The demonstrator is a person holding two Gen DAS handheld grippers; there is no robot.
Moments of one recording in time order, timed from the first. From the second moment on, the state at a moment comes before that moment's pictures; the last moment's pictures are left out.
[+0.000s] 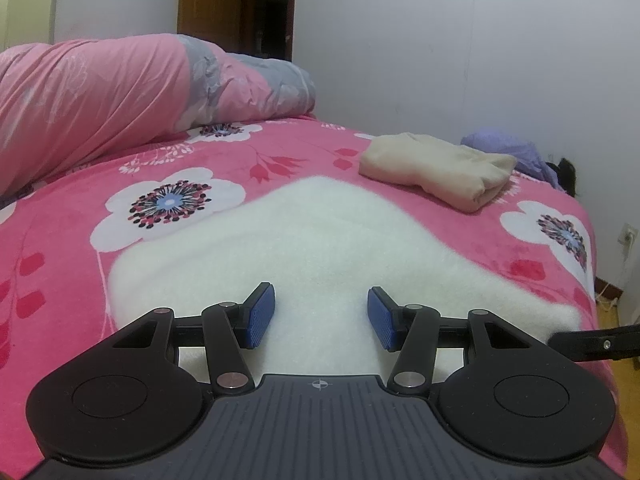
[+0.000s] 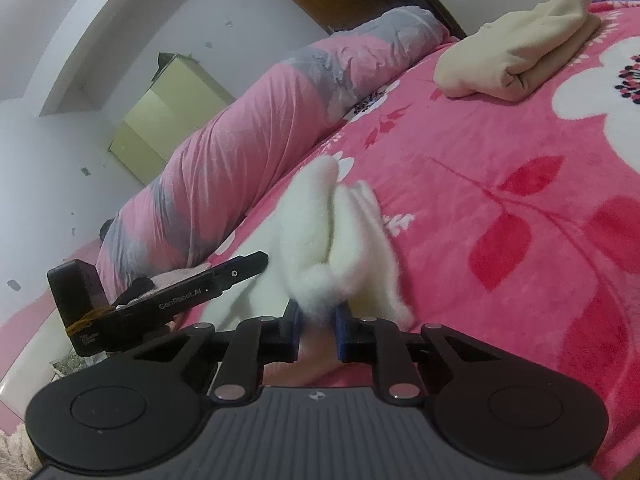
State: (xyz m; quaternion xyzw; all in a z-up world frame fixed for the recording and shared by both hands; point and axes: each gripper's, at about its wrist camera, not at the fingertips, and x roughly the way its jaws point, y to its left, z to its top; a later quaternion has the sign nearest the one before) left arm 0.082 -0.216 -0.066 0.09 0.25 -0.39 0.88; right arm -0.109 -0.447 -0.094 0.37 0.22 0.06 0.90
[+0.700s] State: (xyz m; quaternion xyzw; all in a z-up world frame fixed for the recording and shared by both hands) left arm 0.067 -0.221 -0.077 0.09 0.22 -0.38 0.89; right arm -0.135 -0.478 -0.036 0.23 0.18 0.04 0.96
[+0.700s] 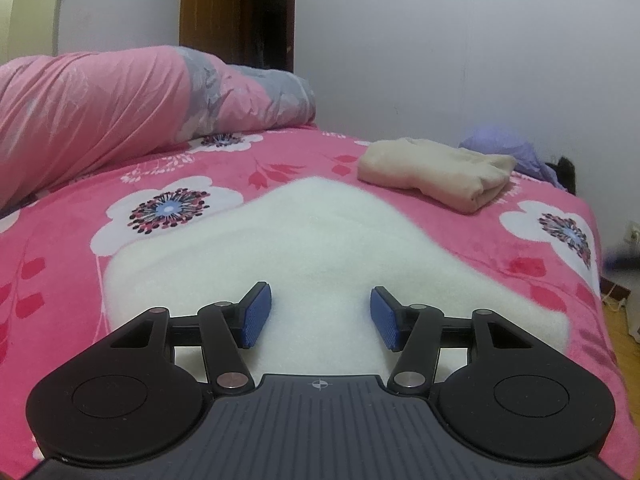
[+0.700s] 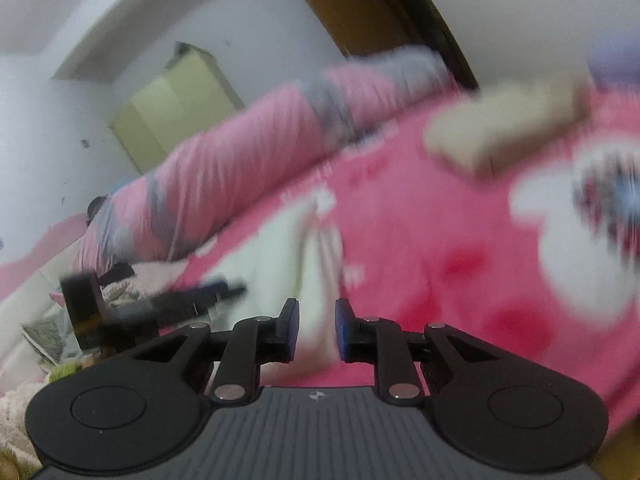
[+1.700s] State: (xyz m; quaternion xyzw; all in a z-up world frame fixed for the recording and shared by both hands) left arm 0.075 -0.199 -0.081 -0.01 0.21 -0.44 0.87; right arm 0.075 -0.406 -0.050 0.00 0.28 0.08 0.96
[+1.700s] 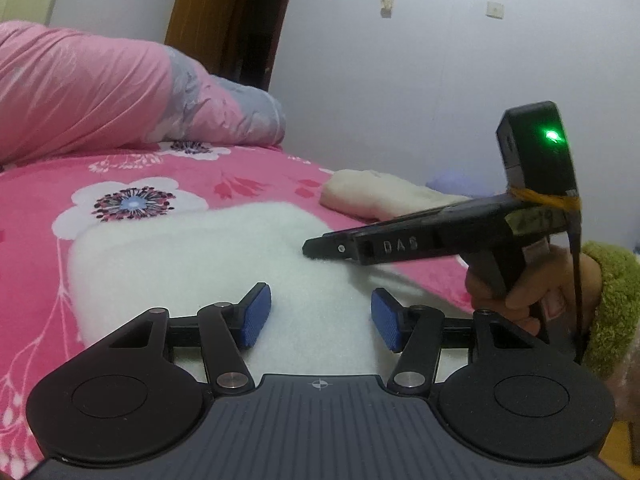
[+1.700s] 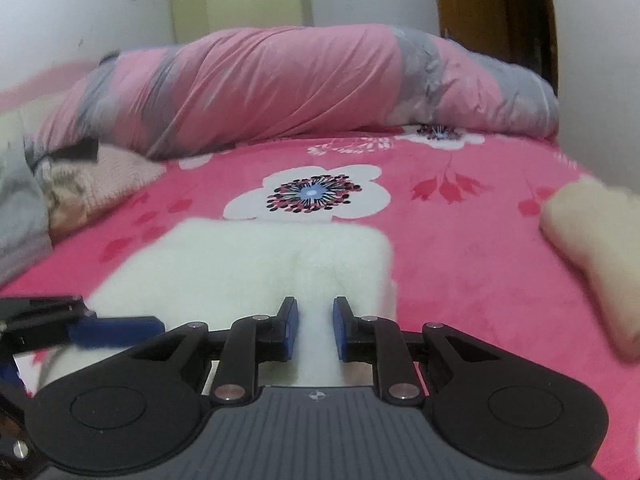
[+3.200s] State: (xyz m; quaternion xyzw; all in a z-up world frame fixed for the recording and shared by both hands) left arm 0.090 -0.223 -0.030 0.01 0.32 -0.32 0.89; right arm 0.120 -0.421 -0.077 0.06 0.27 0.06 0.96
